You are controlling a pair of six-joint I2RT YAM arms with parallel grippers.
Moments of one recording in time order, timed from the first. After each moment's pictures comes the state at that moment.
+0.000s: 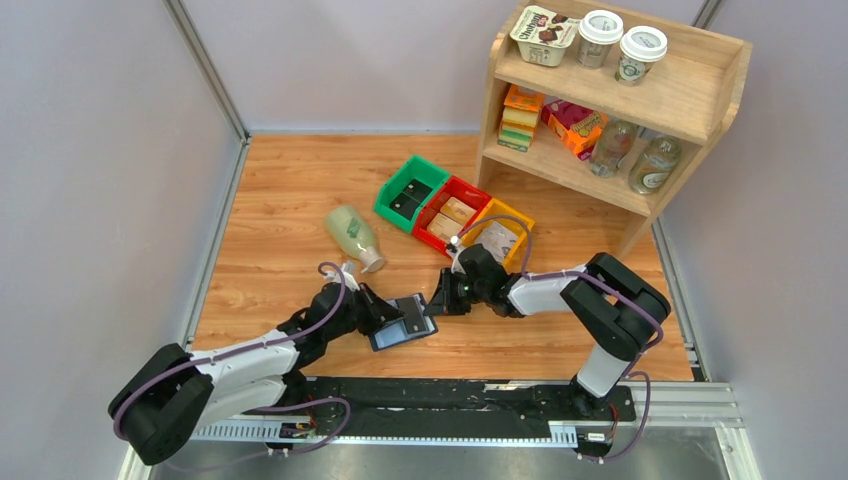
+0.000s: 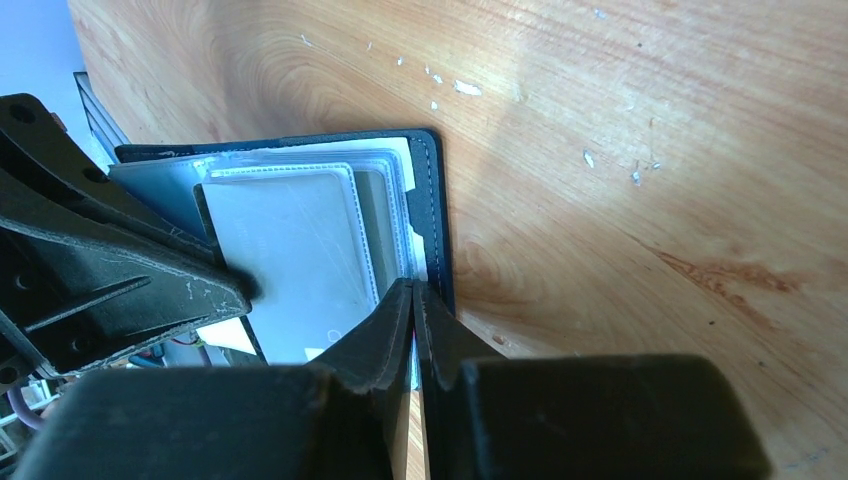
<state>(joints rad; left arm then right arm) -0.72 0.99 0.13 0.35 0.12 -1.25 0.79 1.70 0.64 0.31 -0.39 0.84</state>
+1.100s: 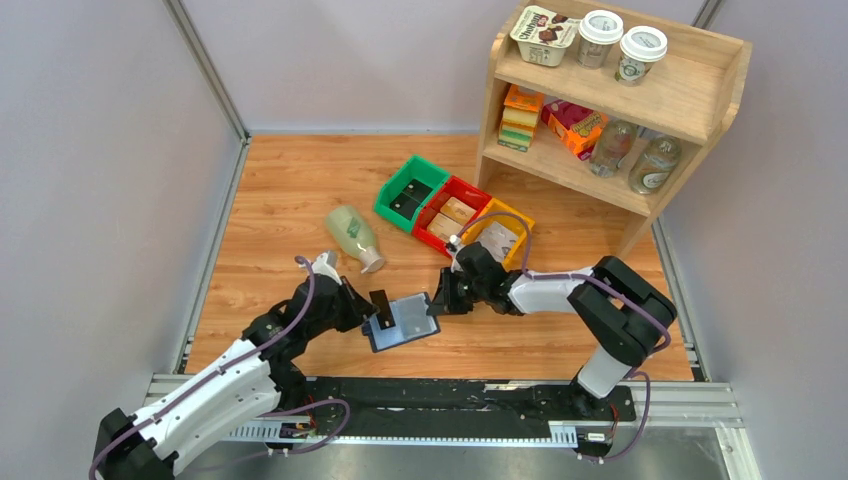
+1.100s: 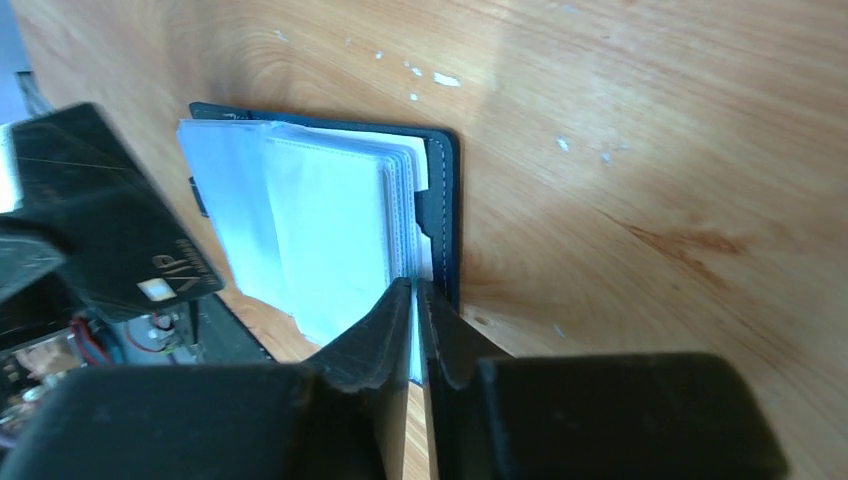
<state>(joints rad) -0.70 0.63 0.33 -0.36 -0.05 -1.04 0.79 1.68 0.67 0.23 -0.35 0.81</state>
